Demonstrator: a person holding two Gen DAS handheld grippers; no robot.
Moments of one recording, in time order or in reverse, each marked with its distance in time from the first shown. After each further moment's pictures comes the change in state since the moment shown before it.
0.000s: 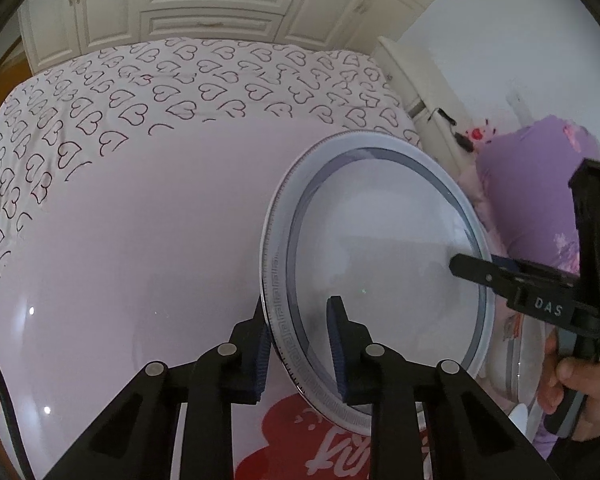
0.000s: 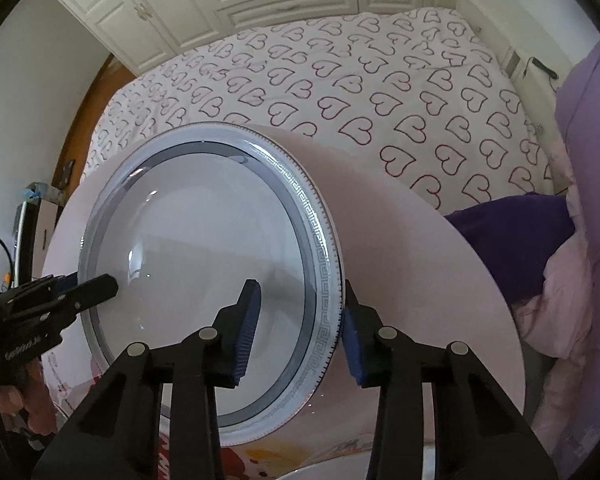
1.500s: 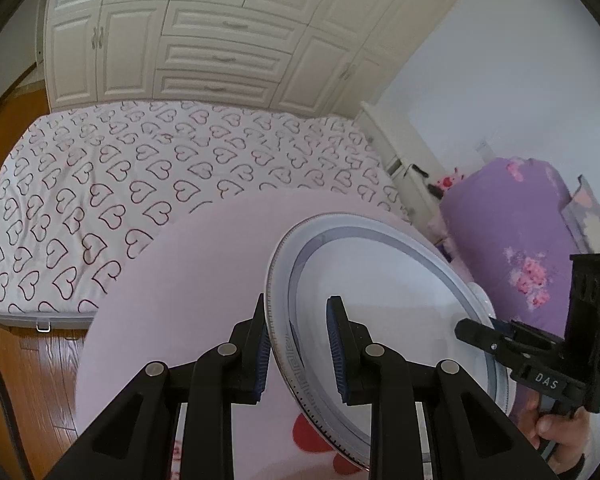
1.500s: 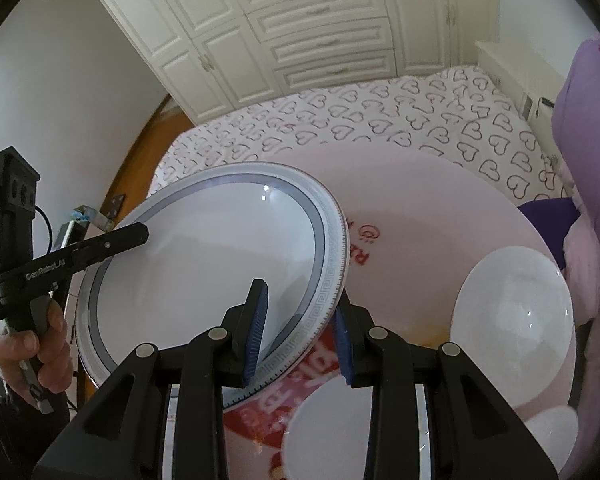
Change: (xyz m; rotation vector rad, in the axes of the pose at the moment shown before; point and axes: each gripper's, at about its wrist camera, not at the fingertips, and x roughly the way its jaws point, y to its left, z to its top) left arm -0.192 0.055 -0.130 0.021 -0.250 -0.045; right arm -0.094 0.109 -0.102 -0.041 -0.267 0.130
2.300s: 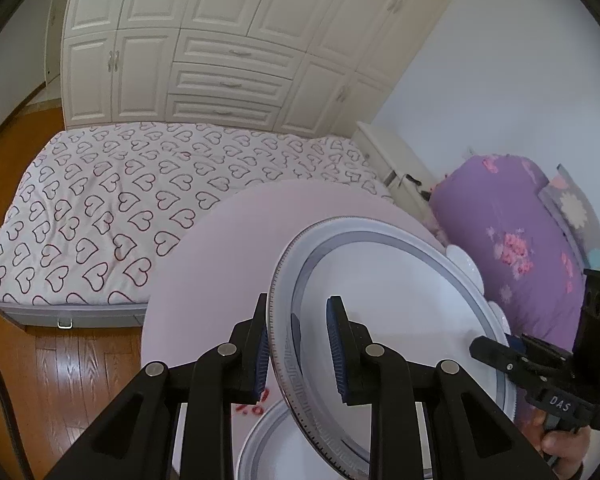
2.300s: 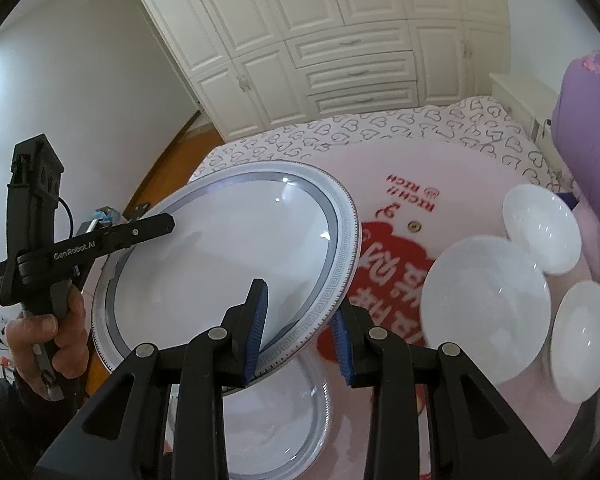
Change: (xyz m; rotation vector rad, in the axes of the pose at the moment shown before) left arm -0.159 0.029 -0.136 0.029 -0.093 0.019; right arm -0.053 0.085 -0.095 -0.059 -0.121 0.046
